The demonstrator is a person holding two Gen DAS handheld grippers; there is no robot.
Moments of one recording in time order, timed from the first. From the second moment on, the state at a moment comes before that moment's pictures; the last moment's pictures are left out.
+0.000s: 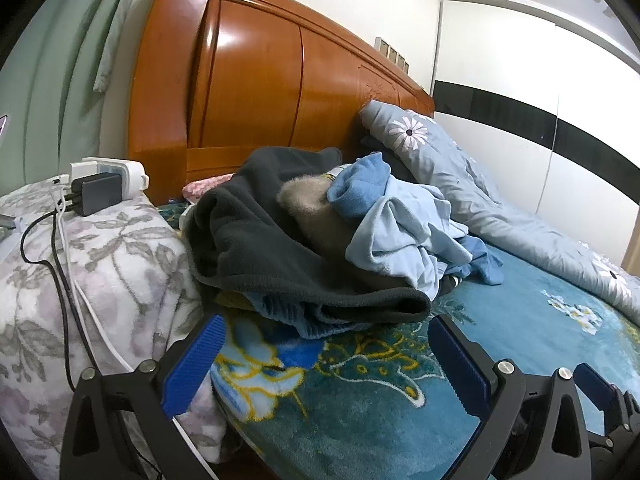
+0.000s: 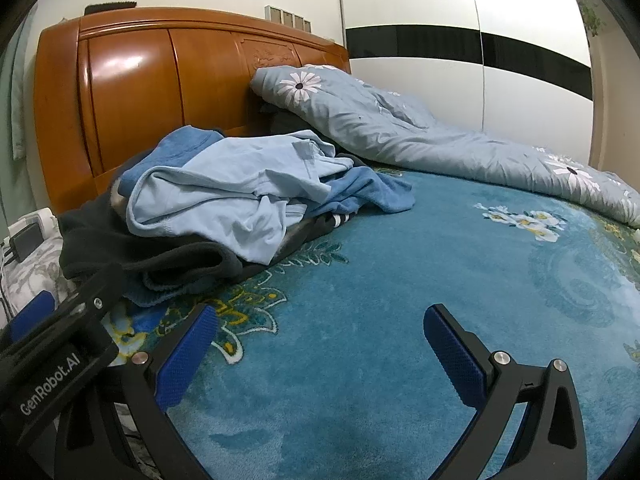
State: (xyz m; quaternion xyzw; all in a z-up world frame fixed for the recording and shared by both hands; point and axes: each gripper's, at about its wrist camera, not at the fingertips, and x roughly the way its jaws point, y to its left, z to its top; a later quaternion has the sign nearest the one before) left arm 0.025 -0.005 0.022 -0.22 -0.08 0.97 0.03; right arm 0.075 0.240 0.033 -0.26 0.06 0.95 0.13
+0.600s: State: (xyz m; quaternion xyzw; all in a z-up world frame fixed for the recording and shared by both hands) left arm 0.016 -0.029 0.028 -0.20 -0.14 0.97 0.03; right arm 0.013 0.278 0.082 -0.22 0.03 0.97 0.06
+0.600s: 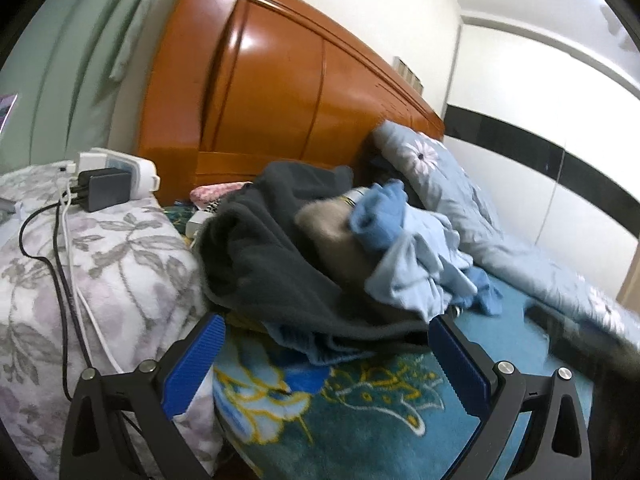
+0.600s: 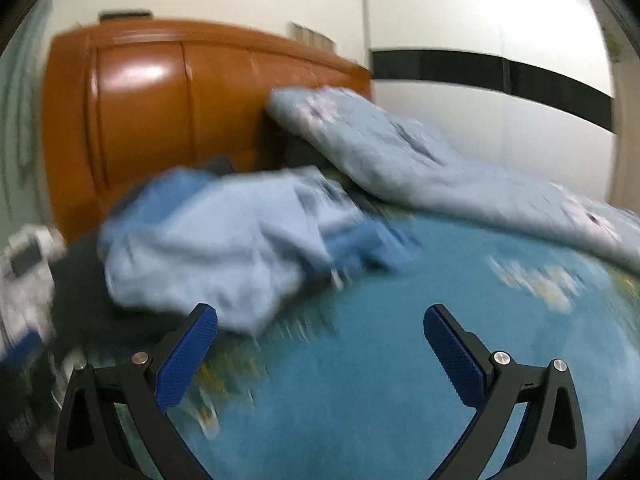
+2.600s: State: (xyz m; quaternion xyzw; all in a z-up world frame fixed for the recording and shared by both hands) left arm 0.038 0.272 0.029 -0.39 0.02 0.85 0.34; right arm 0.276 0.672 0.098 -0.28 0.31 0.89 0.18
